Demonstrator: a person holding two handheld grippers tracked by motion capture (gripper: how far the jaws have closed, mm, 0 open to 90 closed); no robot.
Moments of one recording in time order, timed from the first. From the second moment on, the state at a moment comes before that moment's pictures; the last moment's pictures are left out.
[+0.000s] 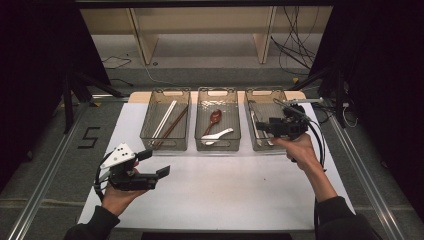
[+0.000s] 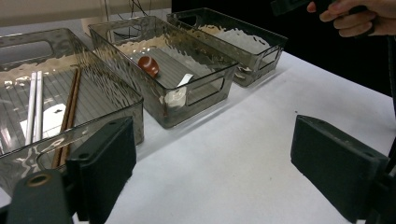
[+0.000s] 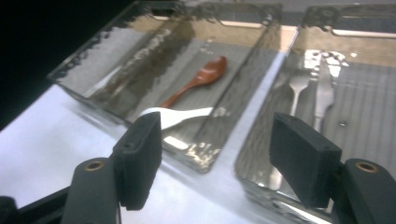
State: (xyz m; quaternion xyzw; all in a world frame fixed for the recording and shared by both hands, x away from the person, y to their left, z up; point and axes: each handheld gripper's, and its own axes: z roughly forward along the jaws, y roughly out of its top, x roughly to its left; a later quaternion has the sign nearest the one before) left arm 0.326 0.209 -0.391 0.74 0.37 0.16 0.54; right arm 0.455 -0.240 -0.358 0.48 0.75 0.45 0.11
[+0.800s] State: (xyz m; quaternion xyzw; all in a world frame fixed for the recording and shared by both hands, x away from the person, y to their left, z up) left arm 0.328 0.207 -0.394 0.75 0.37 0.15 0.53; right arm 0.390 -0.237 -0.373 0.43 0.73 0.51 0.11
